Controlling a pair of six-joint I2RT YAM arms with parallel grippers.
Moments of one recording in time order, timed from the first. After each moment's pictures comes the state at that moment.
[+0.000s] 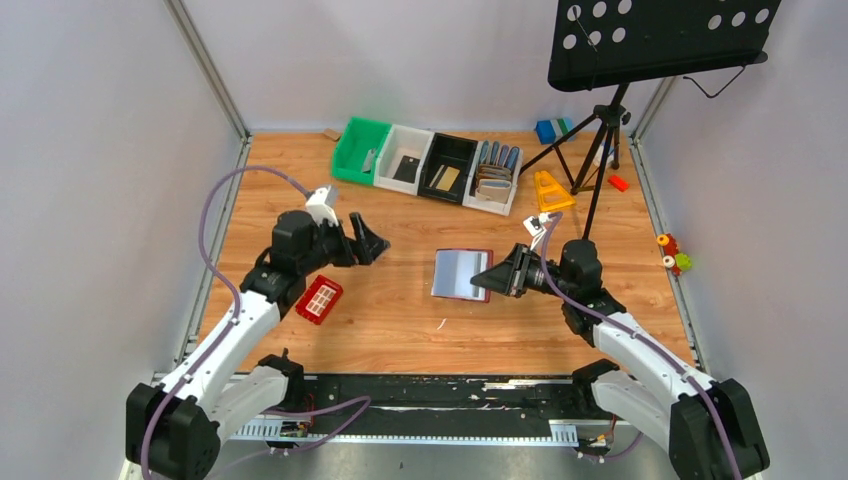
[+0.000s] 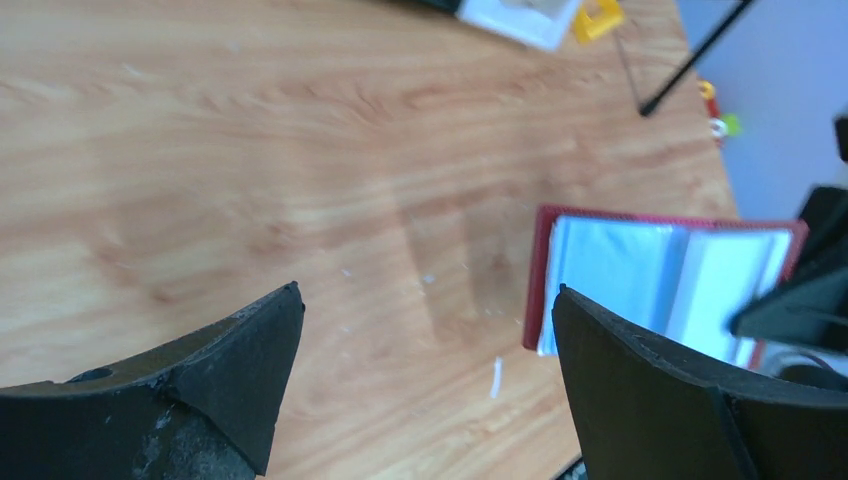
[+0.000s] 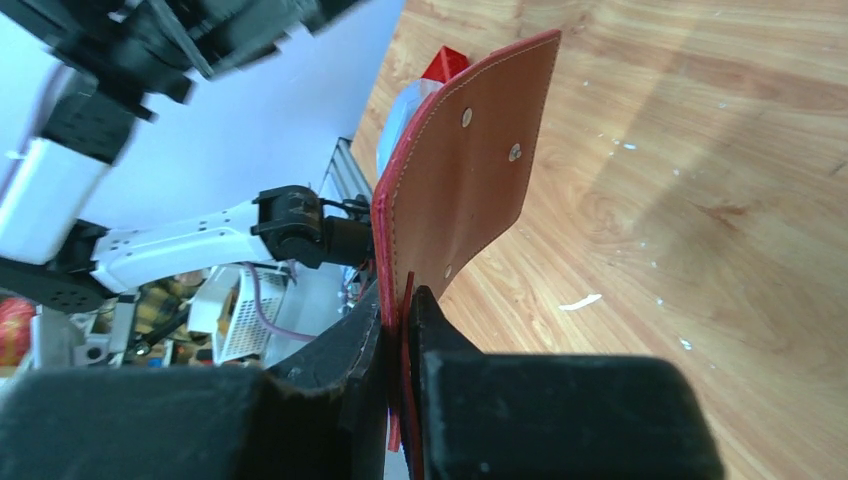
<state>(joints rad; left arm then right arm) -0.33 0.96 0.73 -0.19 0.26 -0.45 0.38 0.92 0.38 0.31 -0.76 0.85</state>
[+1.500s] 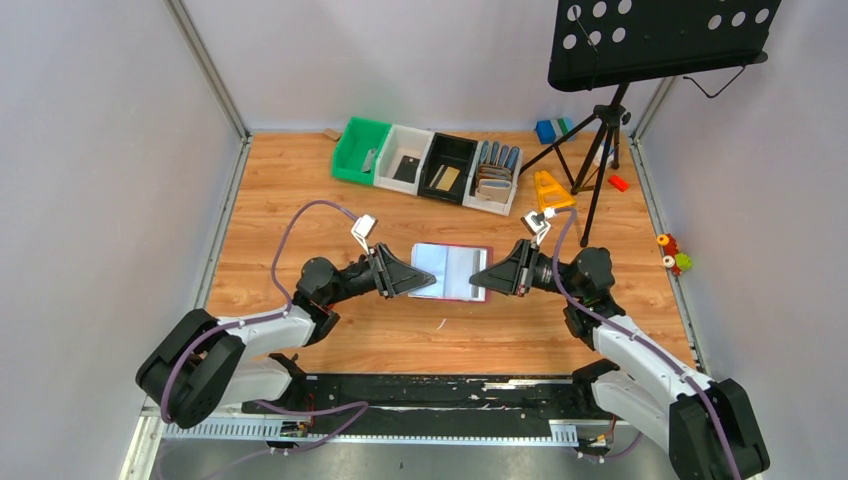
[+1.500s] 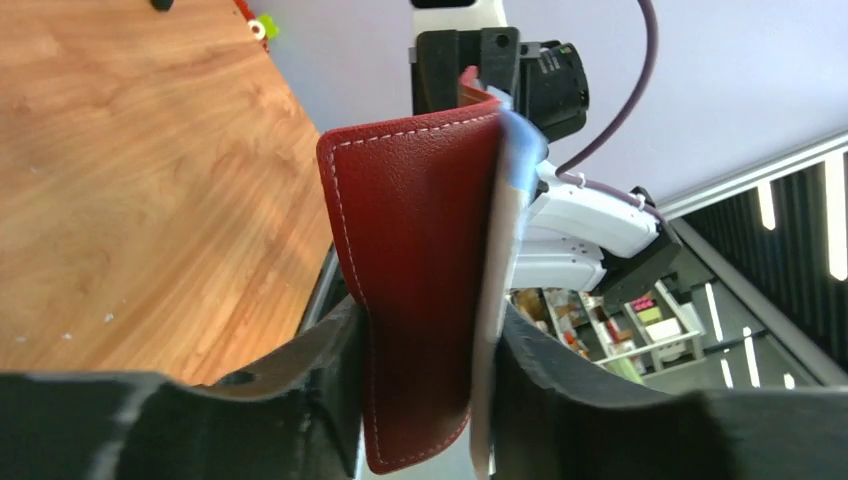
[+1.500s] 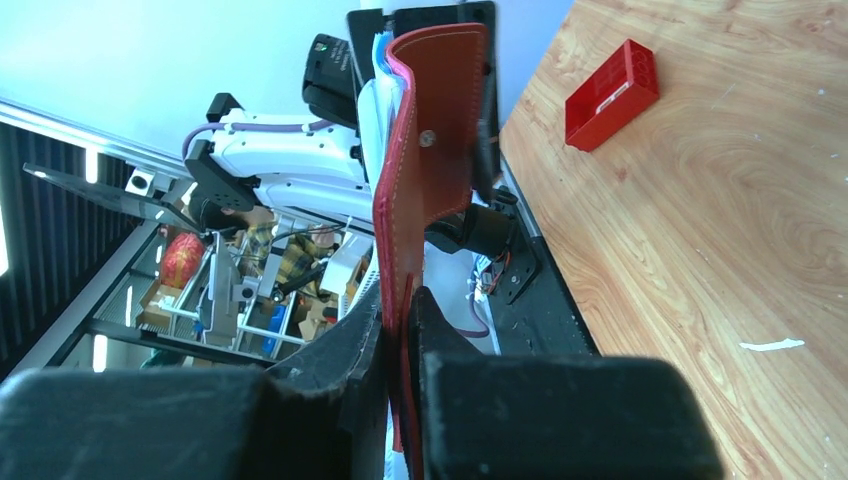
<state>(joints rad) -0.63 1.22 0.29 1.13 0.64 -1.23 0.38 0.93 0.33 0.76 -0.94 1.26</state>
